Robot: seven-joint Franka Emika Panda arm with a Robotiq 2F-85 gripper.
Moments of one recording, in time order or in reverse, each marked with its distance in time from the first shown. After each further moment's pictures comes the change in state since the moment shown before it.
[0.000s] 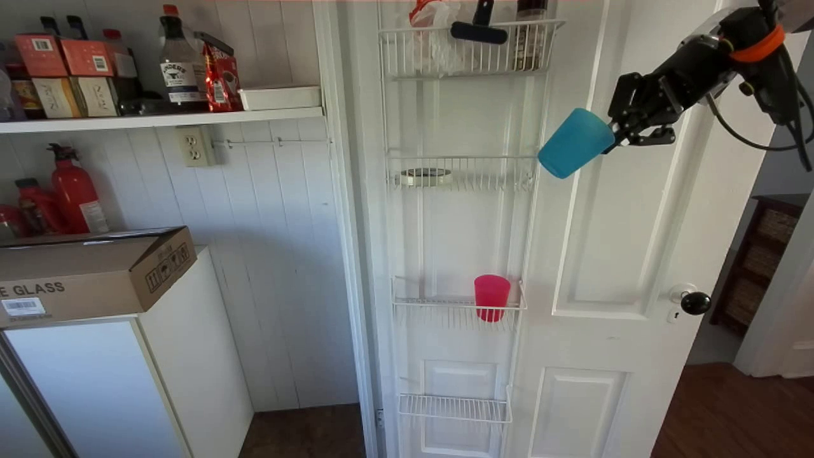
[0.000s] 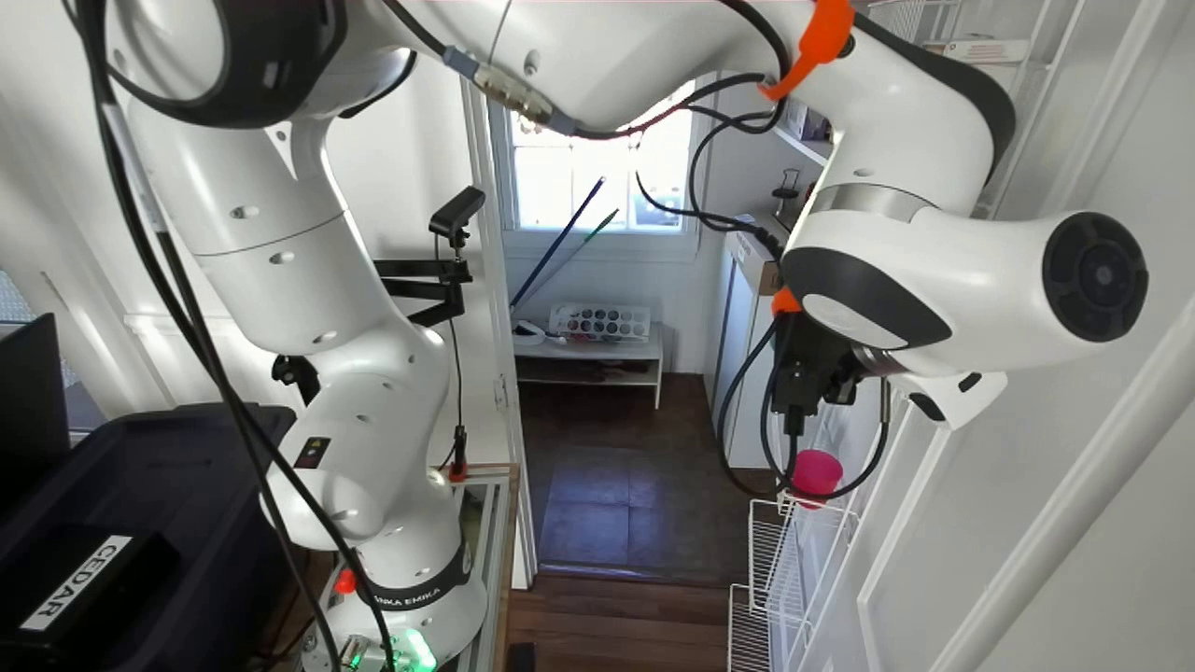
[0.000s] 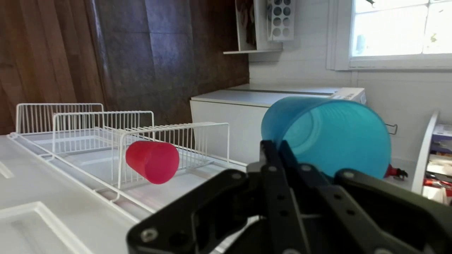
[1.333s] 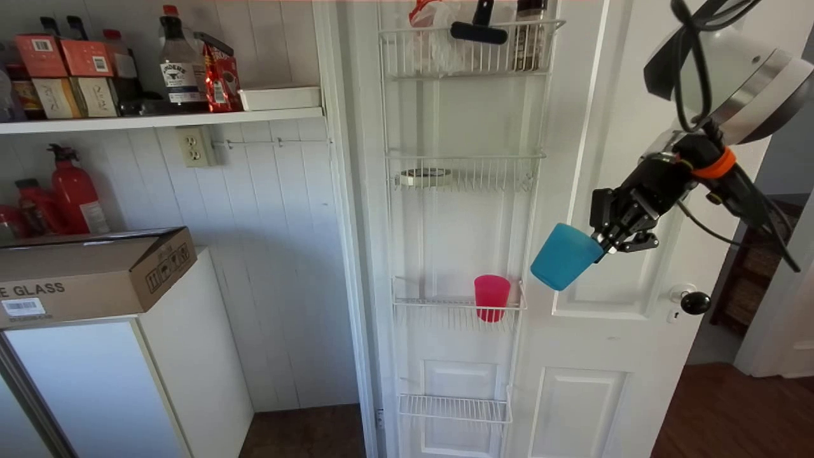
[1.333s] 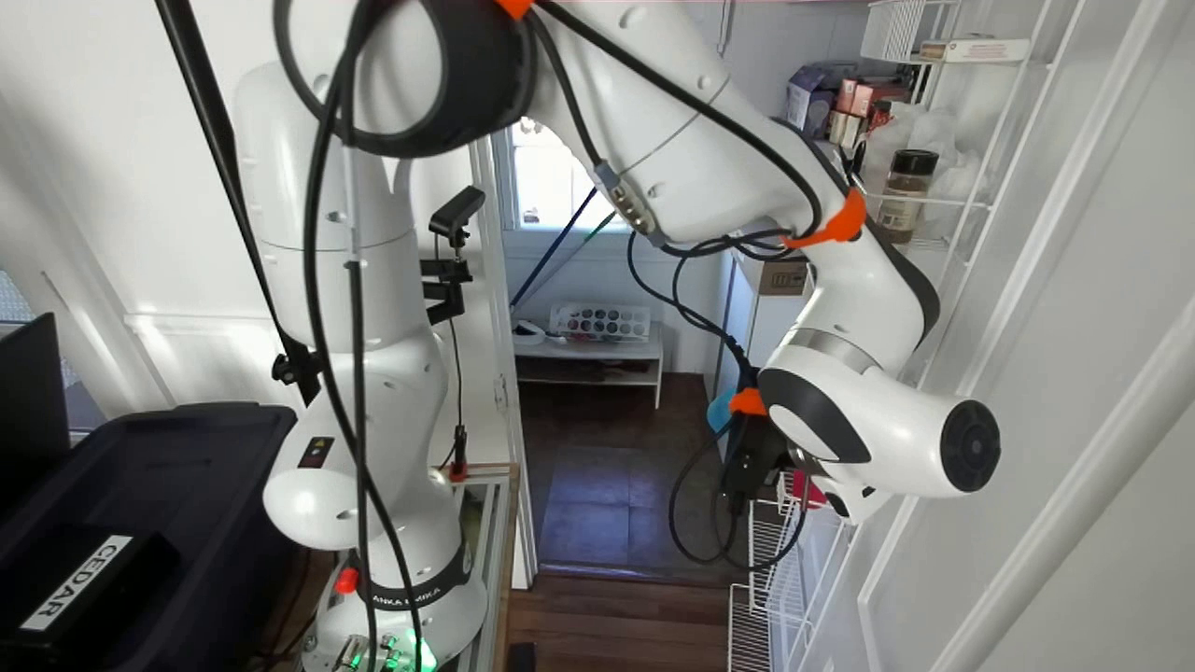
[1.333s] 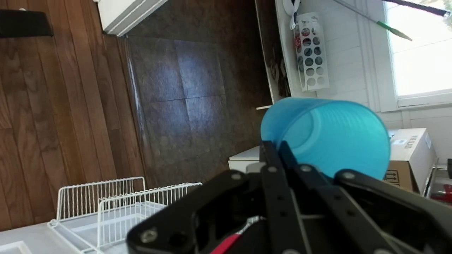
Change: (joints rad) arm 0.026 0.257 0.050 -0.086 0.008 0.087 -0.079
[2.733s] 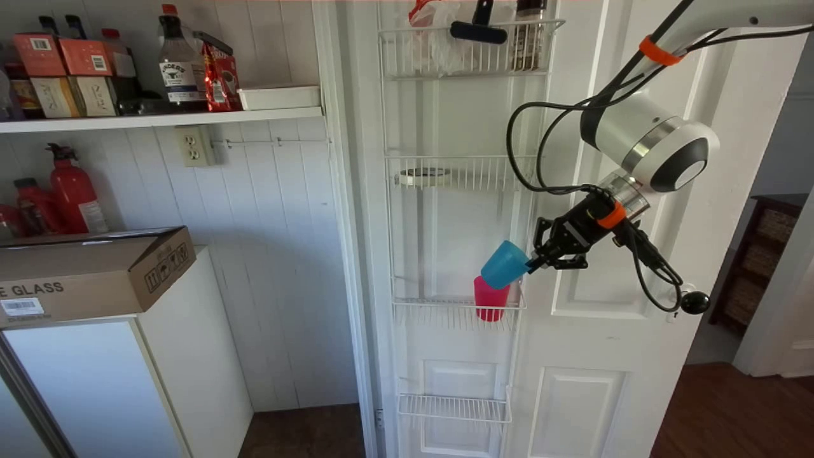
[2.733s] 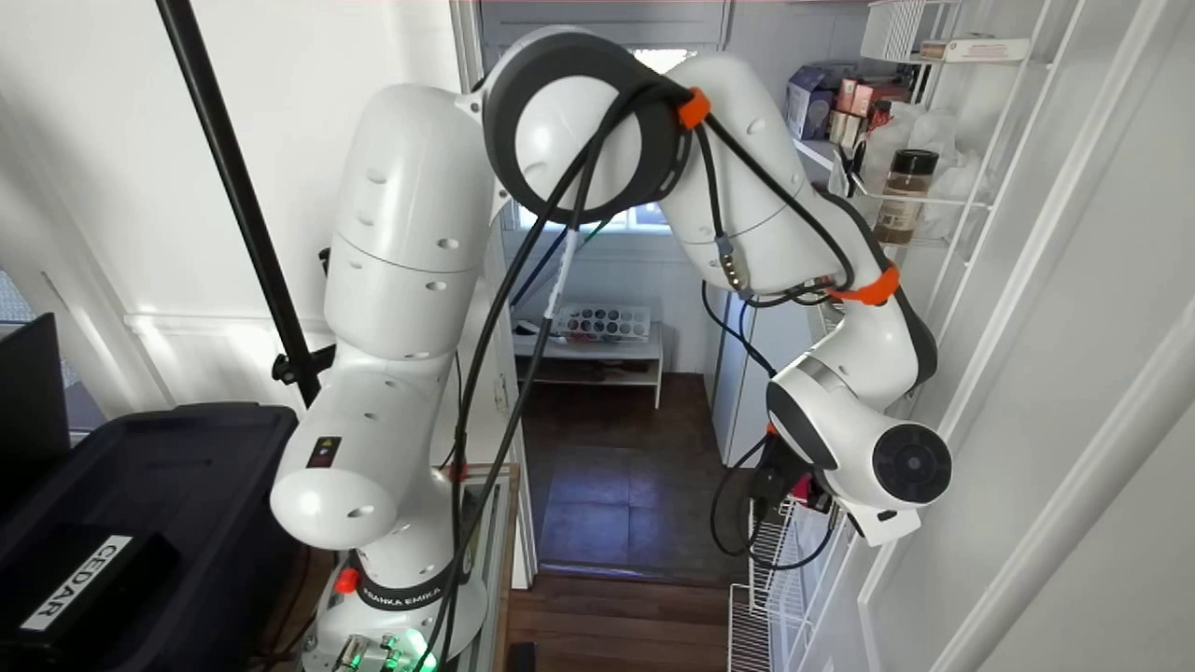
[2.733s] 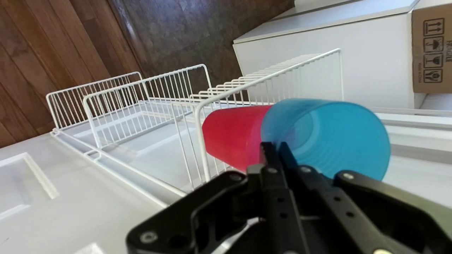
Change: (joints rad) arm 0.059 0.279 0.098 0.153 0.424 0.501 -0.096
